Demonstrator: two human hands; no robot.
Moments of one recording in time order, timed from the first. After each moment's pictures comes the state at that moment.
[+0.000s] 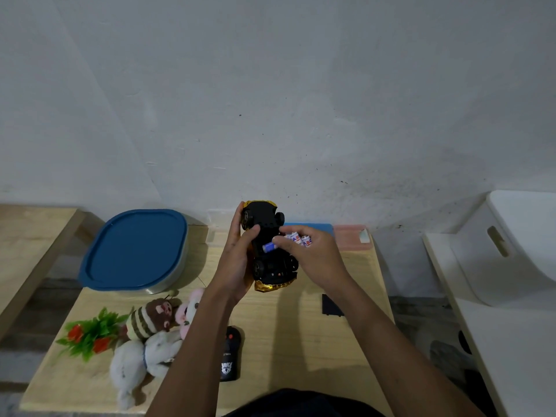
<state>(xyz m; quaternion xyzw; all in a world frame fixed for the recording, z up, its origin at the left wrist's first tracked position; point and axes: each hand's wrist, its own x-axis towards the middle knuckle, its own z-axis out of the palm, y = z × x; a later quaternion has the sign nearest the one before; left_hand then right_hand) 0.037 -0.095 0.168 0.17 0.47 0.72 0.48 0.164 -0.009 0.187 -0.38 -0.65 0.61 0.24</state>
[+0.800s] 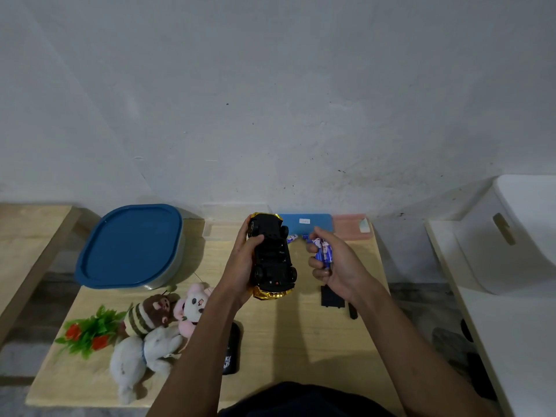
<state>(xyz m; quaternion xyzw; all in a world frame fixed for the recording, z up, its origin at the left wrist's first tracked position) 0.043 -0.080 0.123 0.14 0.52 0.67 0.51 0.199 0.025 0.148 -0.39 -0.34 0.84 0.17</state>
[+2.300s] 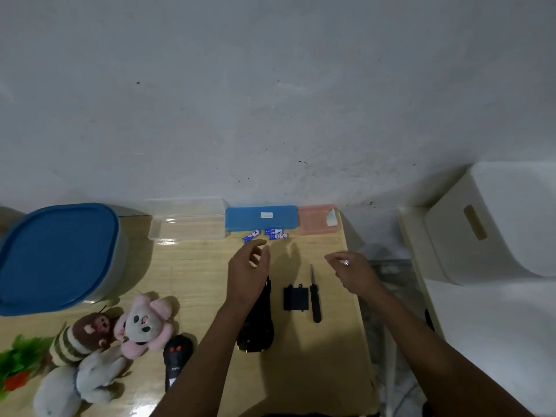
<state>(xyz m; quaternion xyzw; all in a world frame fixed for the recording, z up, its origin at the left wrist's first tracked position) 0.105 -0.006 0.050 0.31 0.78 0.48 0.25 0.296 0.124 0.044 -0.56 -0.66 0.50 0.06</state>
